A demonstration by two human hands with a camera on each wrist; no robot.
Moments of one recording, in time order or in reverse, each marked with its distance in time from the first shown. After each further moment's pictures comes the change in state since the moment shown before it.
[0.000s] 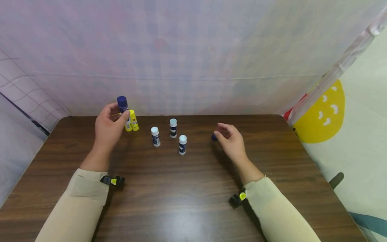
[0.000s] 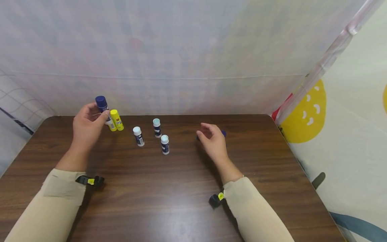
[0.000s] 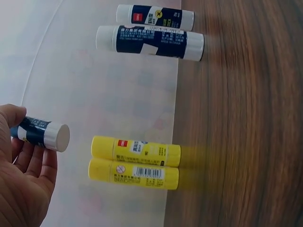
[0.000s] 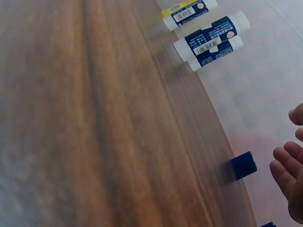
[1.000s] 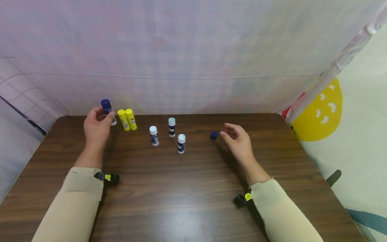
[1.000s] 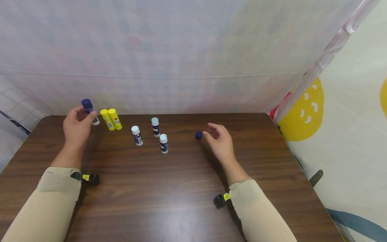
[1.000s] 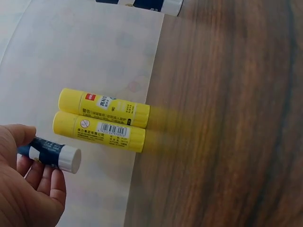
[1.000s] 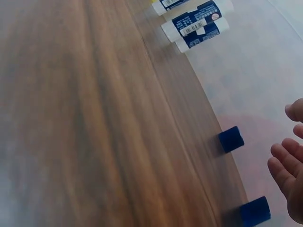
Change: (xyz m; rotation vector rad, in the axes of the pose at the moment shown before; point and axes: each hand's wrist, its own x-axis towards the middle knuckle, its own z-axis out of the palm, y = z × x) left_hand 0.015 -0.037 -0.014 0.046 0.152 -0.287; right_hand -0.013 -0.020 -0.025 0.001 0.015 0.062
